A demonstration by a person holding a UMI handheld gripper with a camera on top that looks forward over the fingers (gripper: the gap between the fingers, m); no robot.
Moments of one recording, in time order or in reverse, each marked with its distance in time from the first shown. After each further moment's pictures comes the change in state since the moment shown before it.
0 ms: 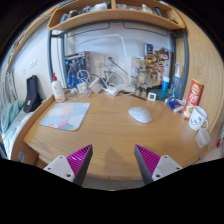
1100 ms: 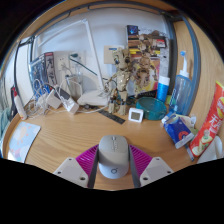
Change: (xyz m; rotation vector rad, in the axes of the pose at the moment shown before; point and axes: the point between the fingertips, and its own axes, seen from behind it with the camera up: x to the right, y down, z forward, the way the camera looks) arm 0.156 -0.102 0.209 0.022 0.037 0.022
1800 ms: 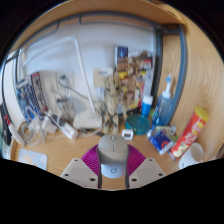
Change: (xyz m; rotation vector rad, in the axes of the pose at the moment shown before) arm -0.013 -0.088 -0.059 0.011 0.232 0.112
